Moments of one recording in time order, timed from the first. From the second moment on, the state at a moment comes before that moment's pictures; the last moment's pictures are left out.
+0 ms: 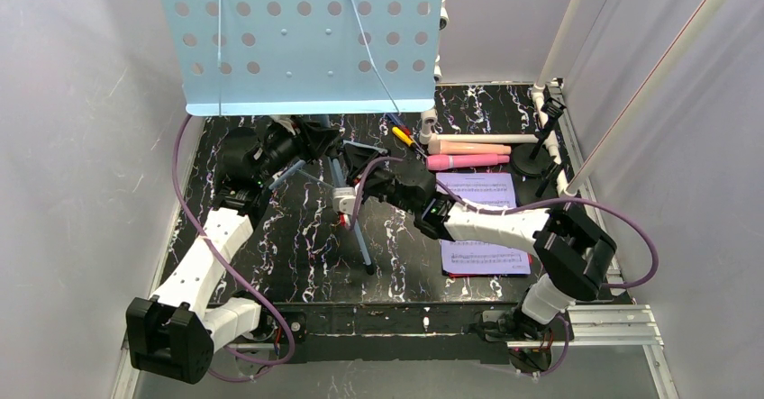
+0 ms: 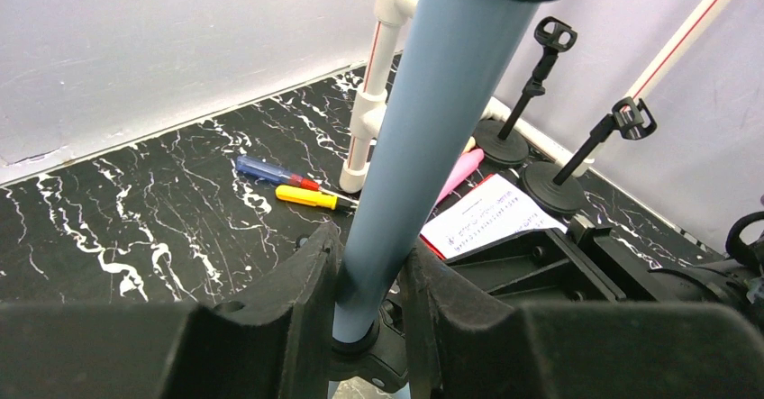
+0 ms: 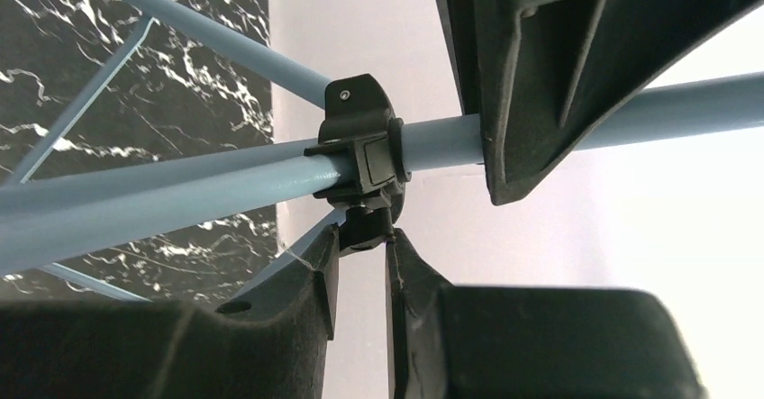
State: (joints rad) left arm -0.24 1.08 0.84 0.28 0.54 -0.24; right arm 1.01 1.59 0.97 0.63 -0.09 -1.29
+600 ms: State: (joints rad) left arm -0.25 1.09 0.84 0.31 0.58 -0.24; right arm 1.09 1.45 0.83 0.67 0.05 -0.55
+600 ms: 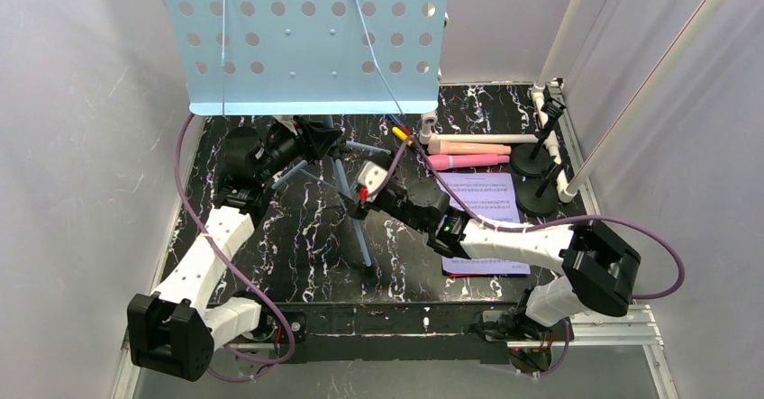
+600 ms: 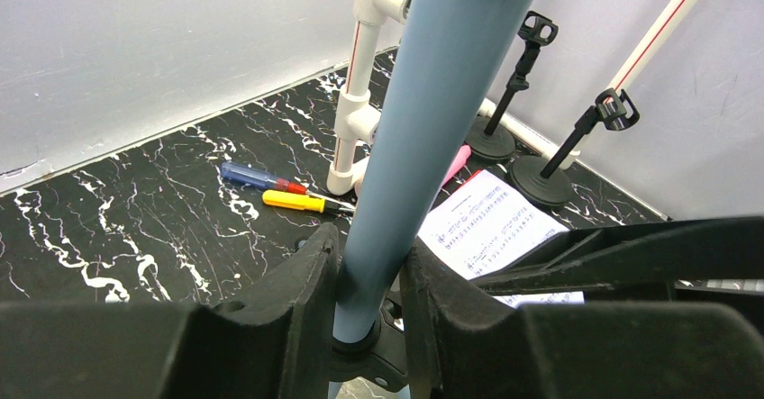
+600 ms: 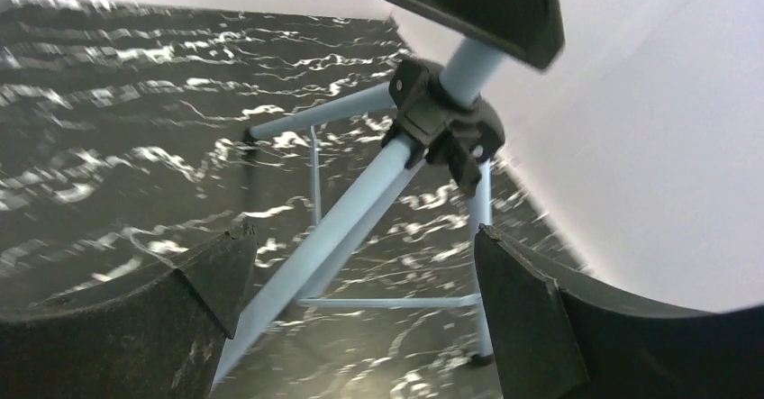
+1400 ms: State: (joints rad) left arm -0.25 1.09 0.84 0.31 0.58 -0.24; right arm 0.95 1.45 0.90 0.58 0.21 0.99
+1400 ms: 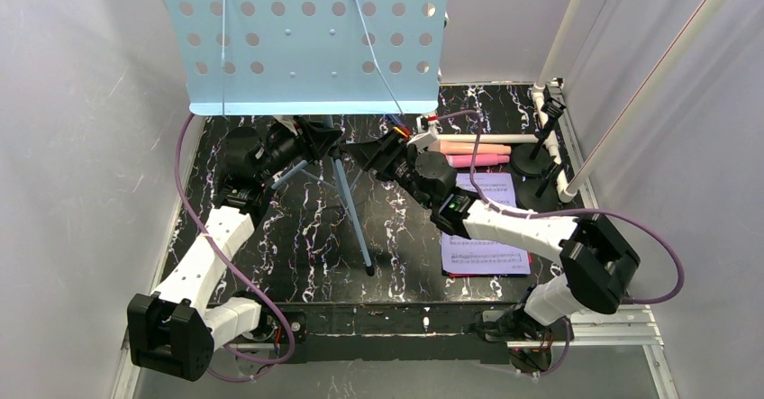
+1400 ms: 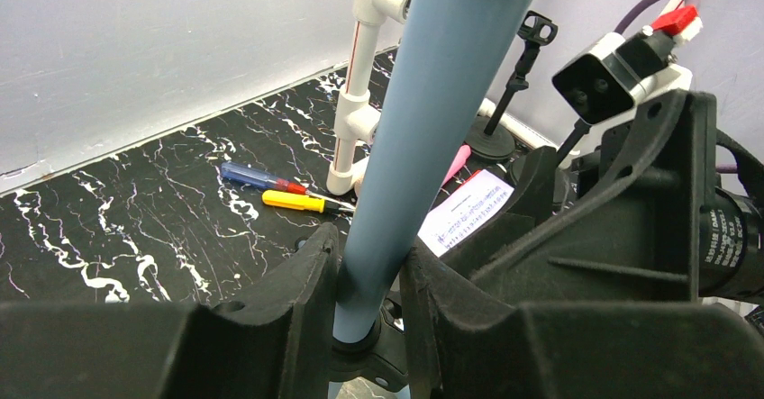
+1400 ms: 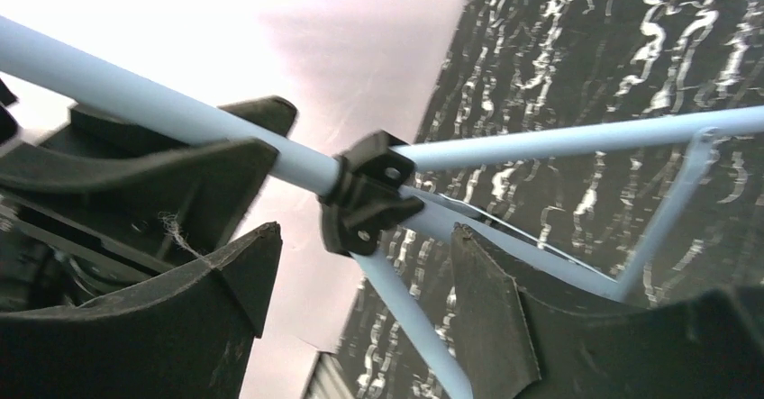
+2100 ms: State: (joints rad) left arm -0.25 1.09 0.84 0.30 0.58 -0.22; right arm 0.95 1.56 0.96 0.60 0.17 1.22
